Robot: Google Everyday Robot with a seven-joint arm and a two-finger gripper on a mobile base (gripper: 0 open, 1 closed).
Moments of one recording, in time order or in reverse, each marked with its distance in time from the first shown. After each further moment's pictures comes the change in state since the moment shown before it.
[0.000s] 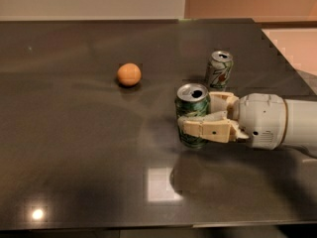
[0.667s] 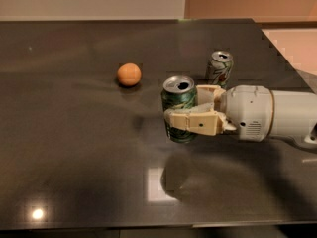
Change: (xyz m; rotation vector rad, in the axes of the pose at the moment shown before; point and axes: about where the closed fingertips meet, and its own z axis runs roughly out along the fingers) arm 0.019 -0.007 0.023 0.035 0.014 0.022
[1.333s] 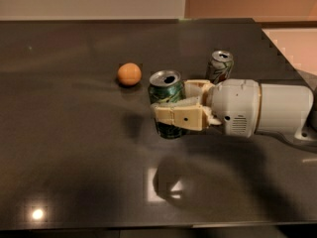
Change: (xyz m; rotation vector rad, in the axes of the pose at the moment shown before) arm 0.012 -0.006 0.021 -0.057 -0.039 0.019
